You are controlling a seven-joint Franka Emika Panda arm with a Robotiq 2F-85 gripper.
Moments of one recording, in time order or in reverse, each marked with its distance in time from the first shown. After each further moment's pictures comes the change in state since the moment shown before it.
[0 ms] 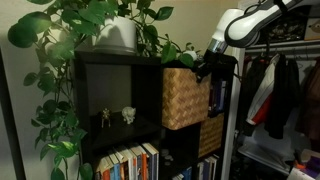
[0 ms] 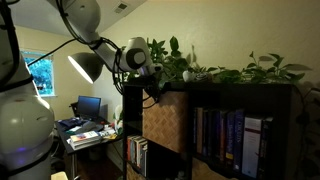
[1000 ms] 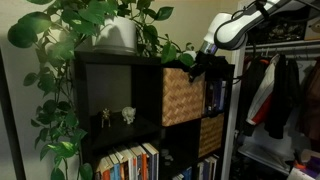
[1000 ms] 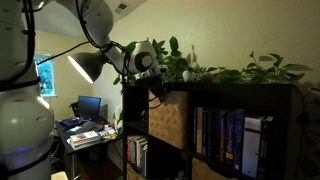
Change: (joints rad) arm -0.007 0.137 0.001 0.121 -0.001 0.040 0.017
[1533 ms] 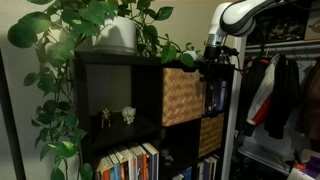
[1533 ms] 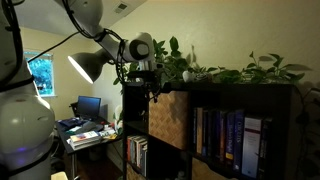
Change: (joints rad) arm 0.018 -0.123 -0.010 0.024 0.074 -0.420 -0.155
